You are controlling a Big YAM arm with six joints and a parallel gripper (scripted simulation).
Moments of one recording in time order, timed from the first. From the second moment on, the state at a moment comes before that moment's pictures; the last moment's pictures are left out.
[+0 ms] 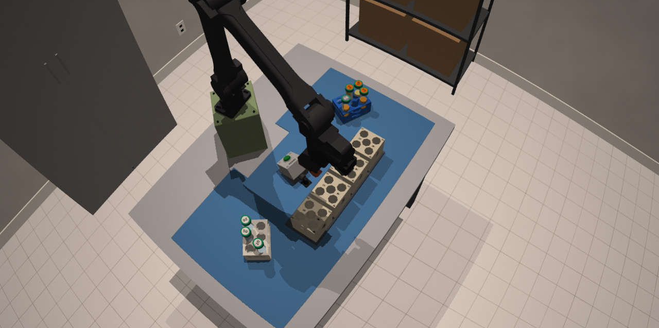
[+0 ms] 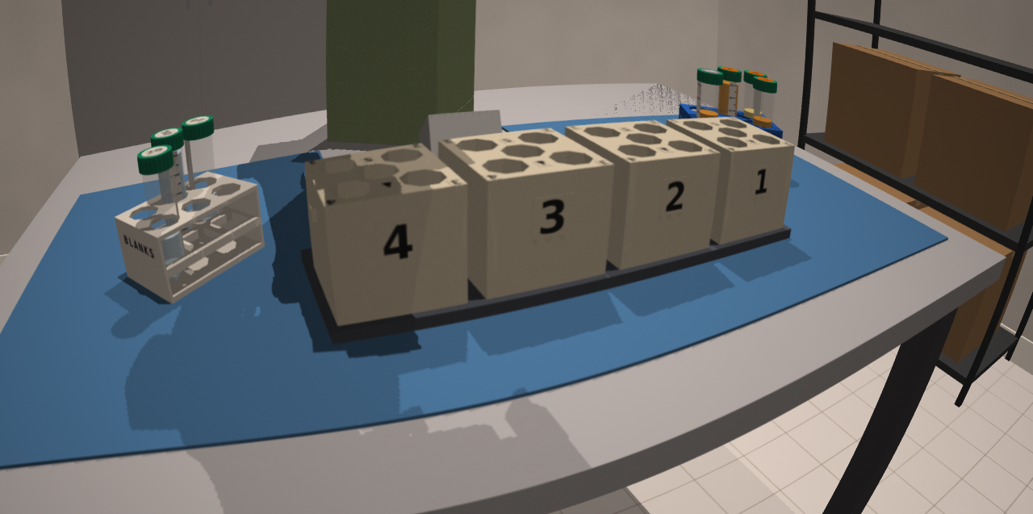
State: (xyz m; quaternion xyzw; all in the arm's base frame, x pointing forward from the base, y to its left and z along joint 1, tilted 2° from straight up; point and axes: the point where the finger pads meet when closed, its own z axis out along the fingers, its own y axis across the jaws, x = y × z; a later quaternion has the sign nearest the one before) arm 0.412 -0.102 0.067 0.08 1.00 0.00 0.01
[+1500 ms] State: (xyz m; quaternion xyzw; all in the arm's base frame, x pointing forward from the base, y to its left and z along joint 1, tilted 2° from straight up) arm 0.339 -0.023 0.016 0.05 1.00 -0.01 0.01
